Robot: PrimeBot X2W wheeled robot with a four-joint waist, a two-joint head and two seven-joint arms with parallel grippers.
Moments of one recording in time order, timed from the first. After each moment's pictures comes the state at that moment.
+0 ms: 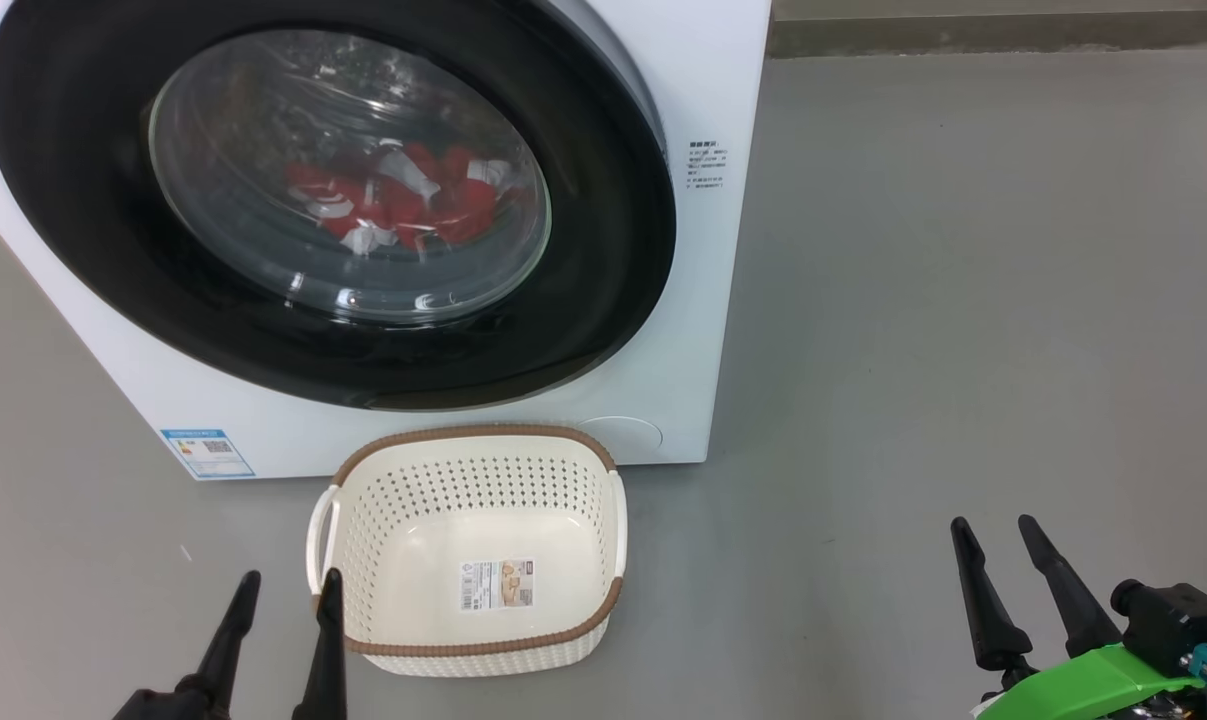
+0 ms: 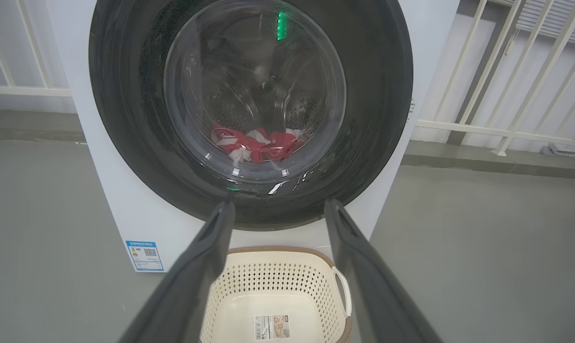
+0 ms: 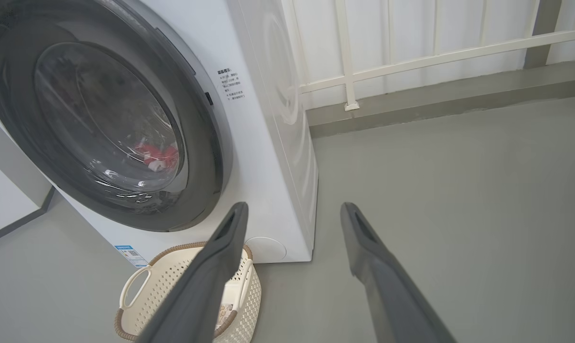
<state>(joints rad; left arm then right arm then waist) 0.07 0.12 -0.06 0.06 -0.29 0.01 -0.20 0.04 -0.09 0.00 0.24 0.46 0.12 -0.20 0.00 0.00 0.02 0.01</state>
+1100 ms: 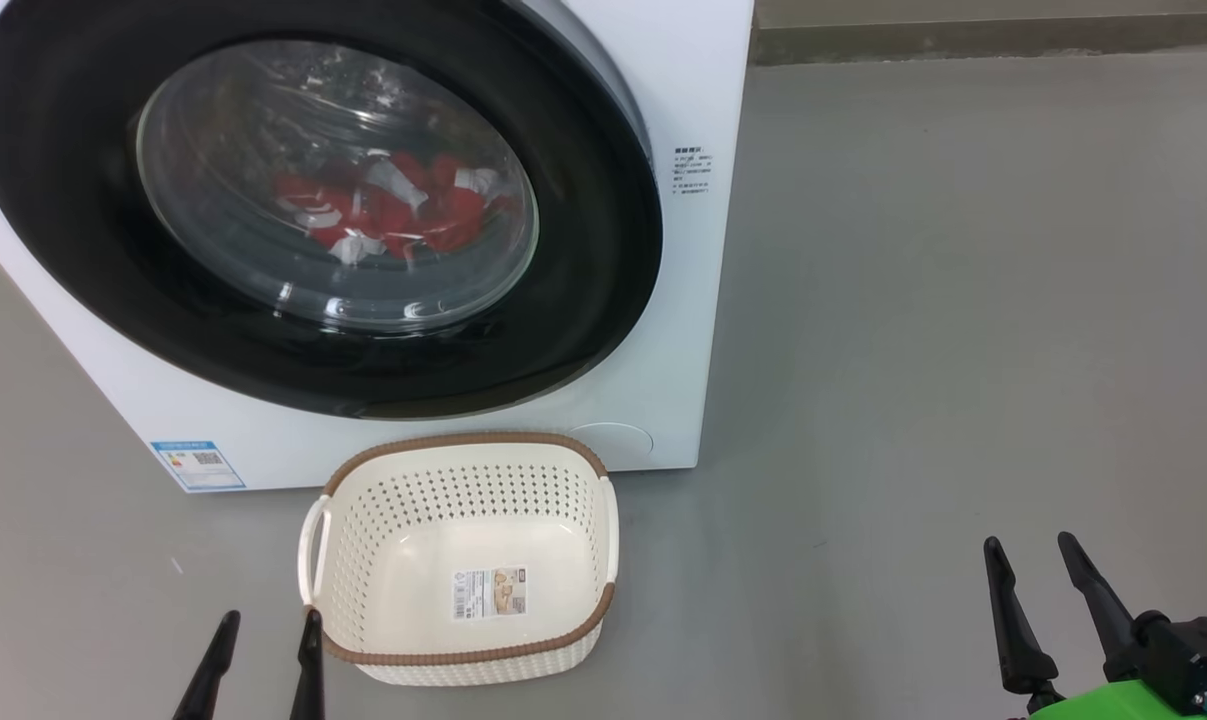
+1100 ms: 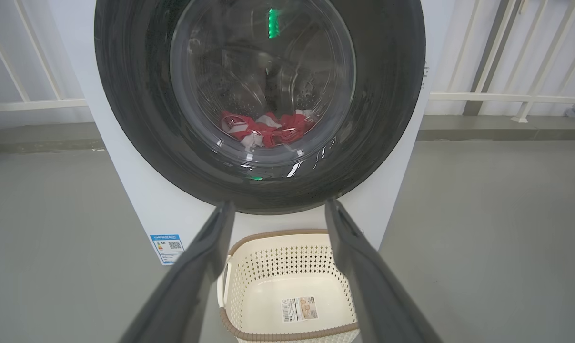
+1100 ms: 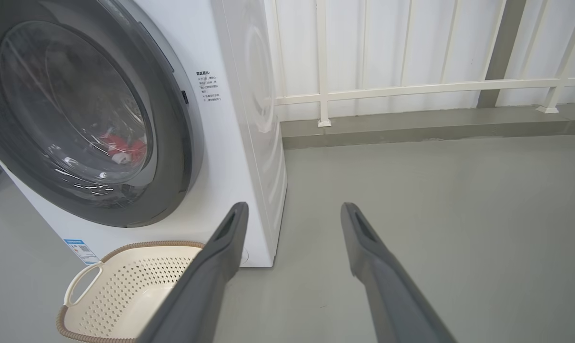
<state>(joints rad) 0.09 0.06 0.06 0.16 -0.12 -0.08 -0.25 0.09 -0.06 -0.09 0.22 0.28 0.12 -0.25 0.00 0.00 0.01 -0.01</state>
